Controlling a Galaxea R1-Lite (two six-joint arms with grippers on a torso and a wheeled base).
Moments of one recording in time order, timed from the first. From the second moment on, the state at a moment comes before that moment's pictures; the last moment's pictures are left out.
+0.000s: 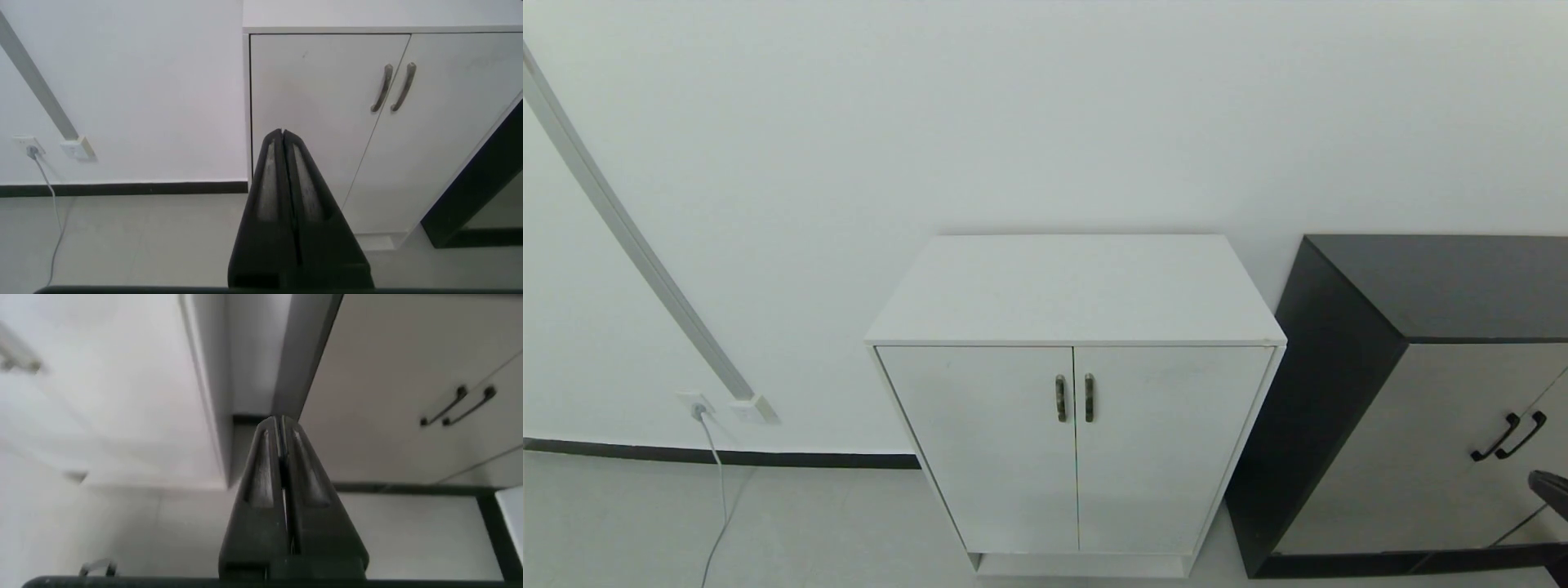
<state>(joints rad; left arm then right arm) 0.00 0.00 0.00 0.01 0.00 0.00 0.09 0.89 -0.16 -0.46 -0.08 -0.04</state>
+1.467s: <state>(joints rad) 0.00 0.00 0.00 0.01 0.00 0.00 0.10 0.27 -0.01 0.00 -0.03 0.07</state>
